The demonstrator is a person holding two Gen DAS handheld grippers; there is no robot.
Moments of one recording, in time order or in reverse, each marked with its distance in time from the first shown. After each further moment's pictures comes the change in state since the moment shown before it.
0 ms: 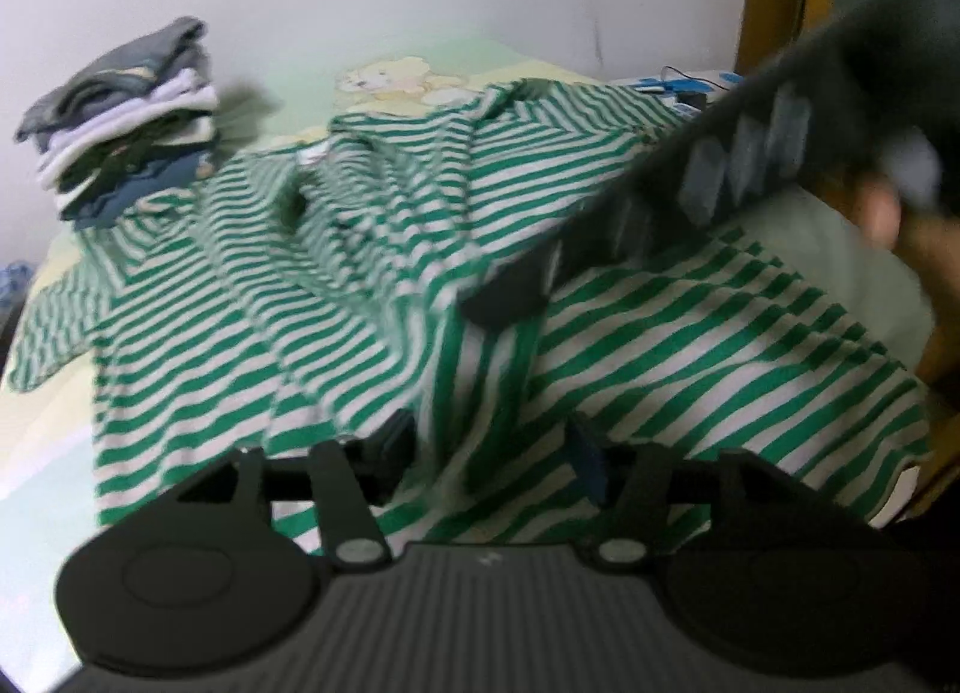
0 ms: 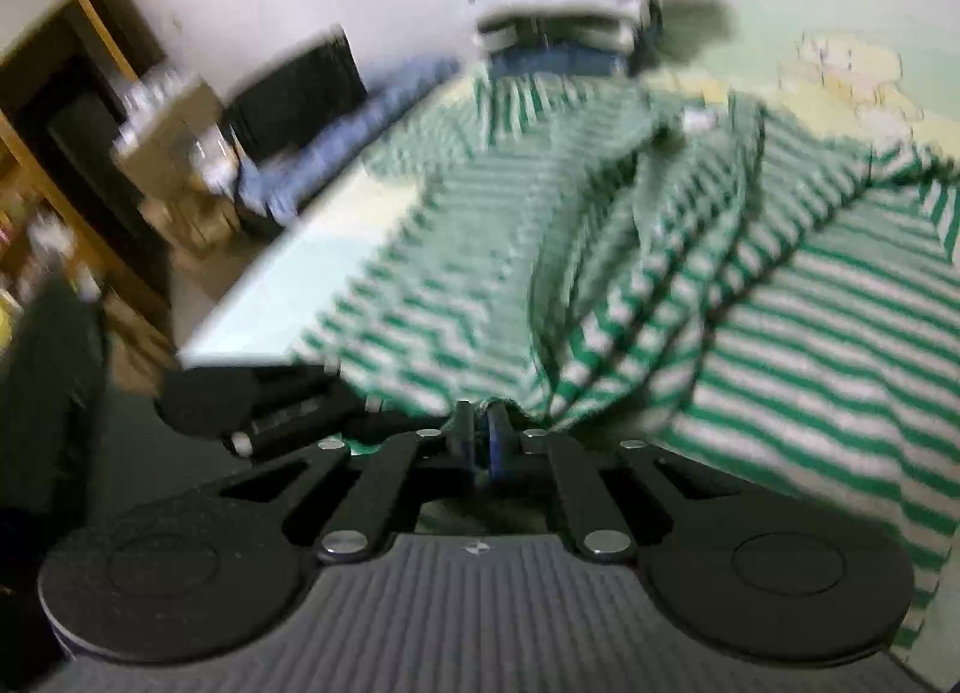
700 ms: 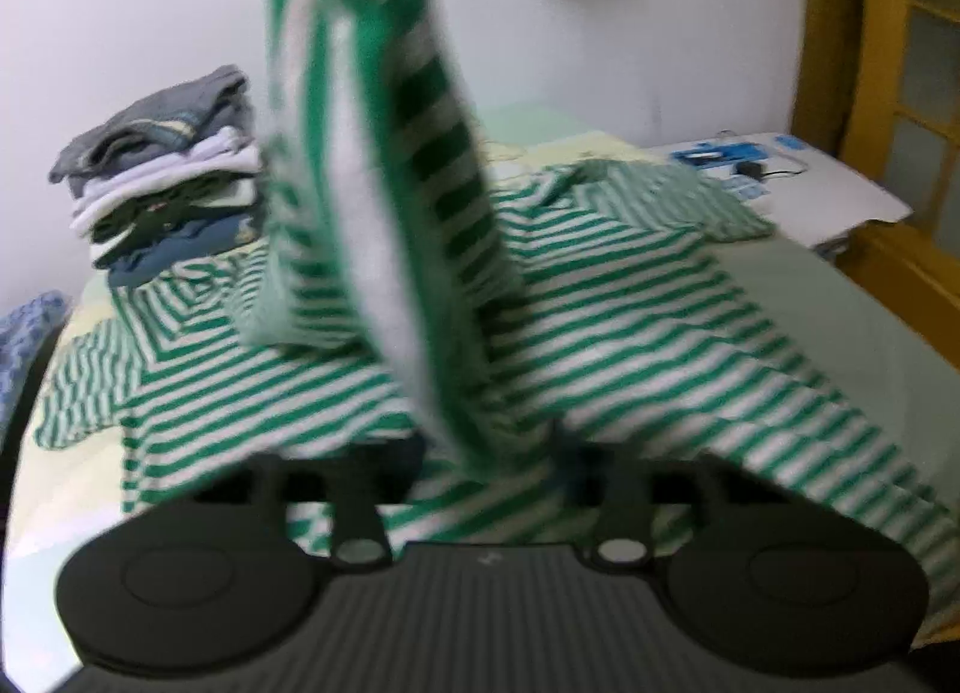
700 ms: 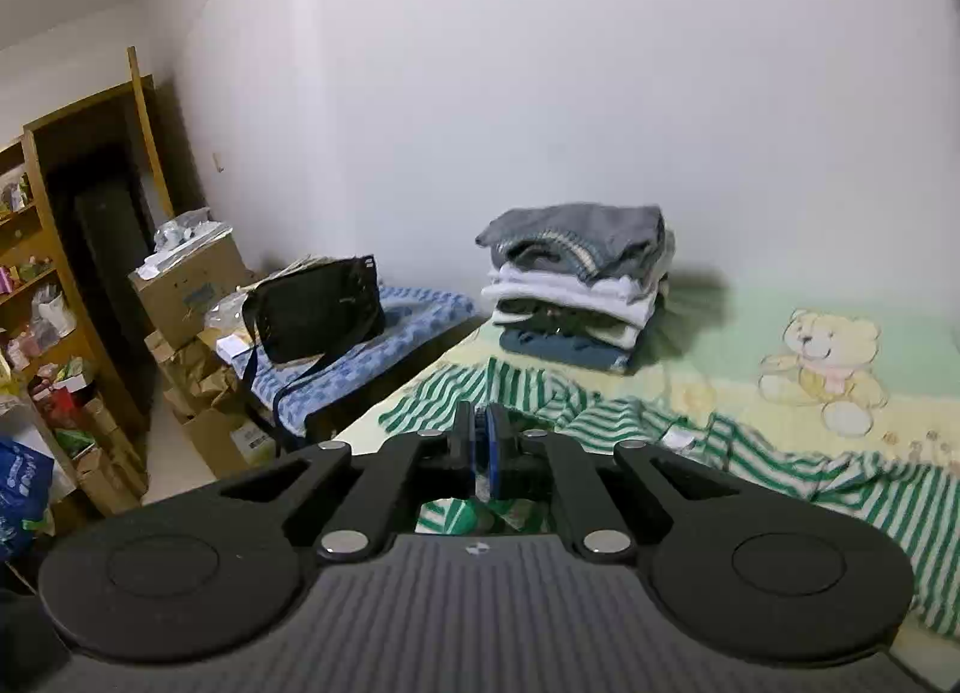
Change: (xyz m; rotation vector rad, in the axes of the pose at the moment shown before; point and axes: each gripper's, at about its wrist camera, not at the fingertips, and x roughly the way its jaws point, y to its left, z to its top) left arm 0.025 -0.004 0.063 -0.044 -0.096 0.111; right arm -0.062 0.023 0.077 -0.170 -0.346 -0.039
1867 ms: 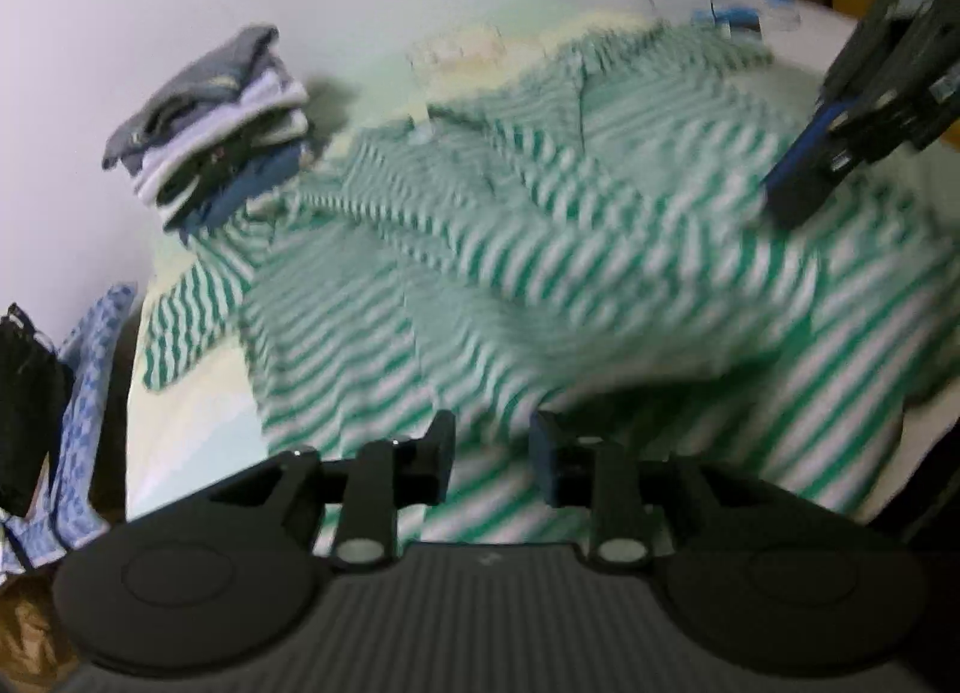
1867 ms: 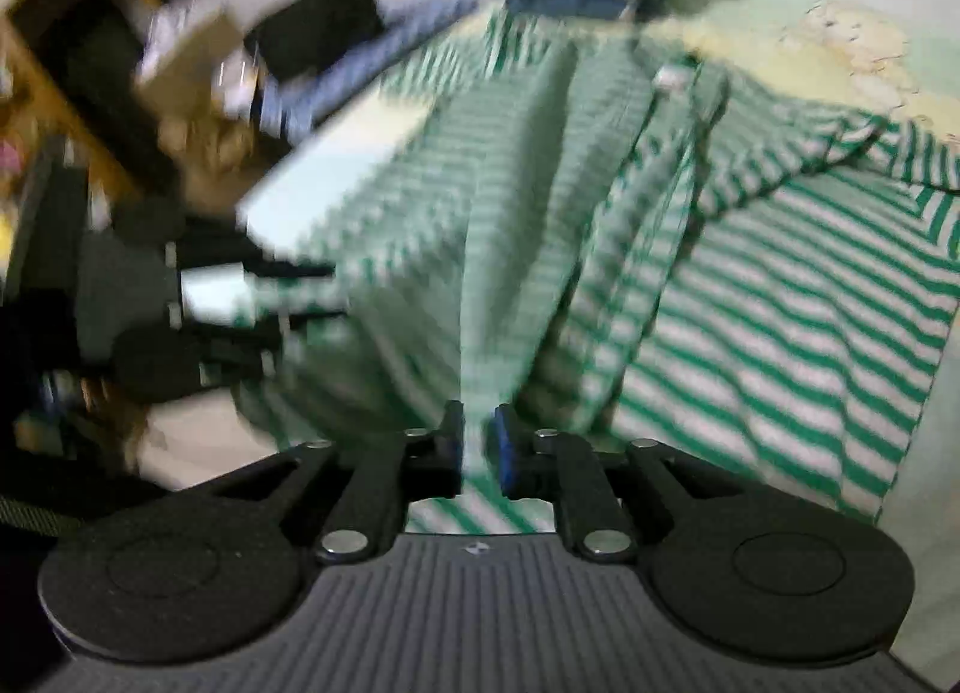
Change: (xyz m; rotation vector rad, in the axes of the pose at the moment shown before) left arm -0.051 0.035 -0.063 0.195 0.147 0.070; right arm -0.002 -0.028 -0.110 0.143 0.480 0.048
